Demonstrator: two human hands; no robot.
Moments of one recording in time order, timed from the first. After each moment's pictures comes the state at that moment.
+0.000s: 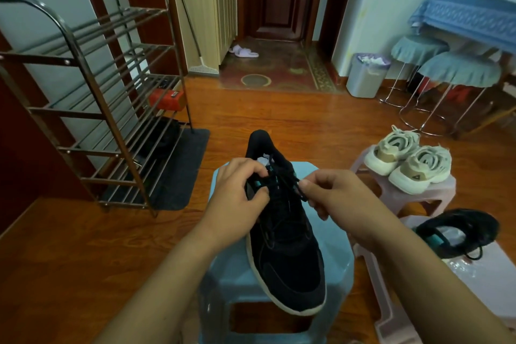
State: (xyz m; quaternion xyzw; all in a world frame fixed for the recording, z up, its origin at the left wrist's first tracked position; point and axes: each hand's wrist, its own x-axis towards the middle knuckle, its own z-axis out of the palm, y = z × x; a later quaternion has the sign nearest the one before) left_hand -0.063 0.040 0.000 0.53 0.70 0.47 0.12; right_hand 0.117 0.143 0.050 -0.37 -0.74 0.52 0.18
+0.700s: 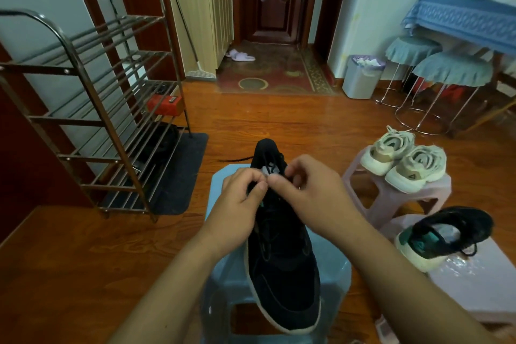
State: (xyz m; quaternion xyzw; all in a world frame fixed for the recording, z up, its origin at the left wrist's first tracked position) left_hand -0.054 0.037 0.007 0.50 0.65 0.52 0.23; right_hand 0.090 0.122 0.054 -0.40 -0.83 0.32 0.24
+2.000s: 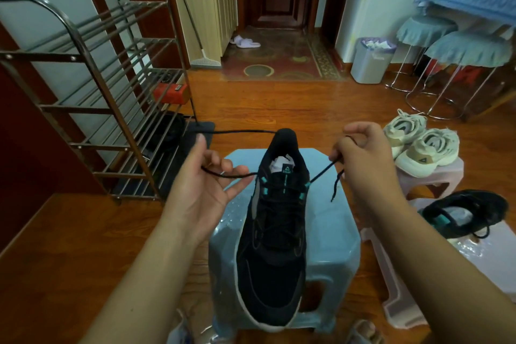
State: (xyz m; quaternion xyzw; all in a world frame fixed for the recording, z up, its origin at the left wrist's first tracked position) left_hand -0.074 0.002 0.039 0.10 0.42 0.77 0.47; right_hand 0.108 0.143 0.056 -0.46 -0.59 0.50 0.43
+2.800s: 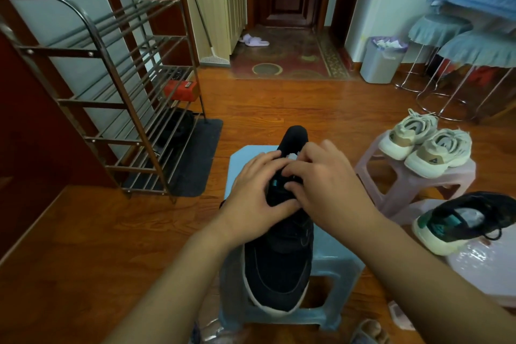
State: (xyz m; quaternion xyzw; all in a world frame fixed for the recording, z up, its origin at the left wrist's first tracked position) left_hand -0.056 0.015 -0.011 0.60 0.67 0.40 0.16; right_hand 0.087 0.106 0.033 -0.24 -0.94 0.01 0.24
